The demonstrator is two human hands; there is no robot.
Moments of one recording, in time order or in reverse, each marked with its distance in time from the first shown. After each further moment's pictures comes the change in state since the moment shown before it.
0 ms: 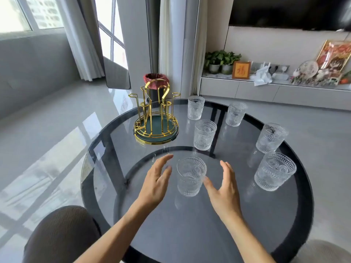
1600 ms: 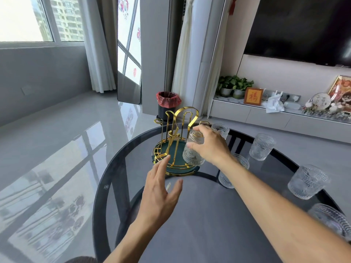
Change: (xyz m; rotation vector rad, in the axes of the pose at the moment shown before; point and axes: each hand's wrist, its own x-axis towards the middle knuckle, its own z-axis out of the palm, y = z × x) left_hand 0.059 -0.005 -0.073 0.168 0.264 0.097; right_hand 0.185 -0.177 0.077 -0.386 -0.231 -0.350
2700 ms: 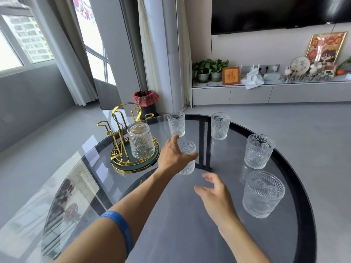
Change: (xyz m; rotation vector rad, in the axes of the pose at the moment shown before) left_hand 0.073 0.098 0.180 0.249 -0.311 -0.134; right_hand -0.188 0.142 -0.020 0.820 0.067 0.585
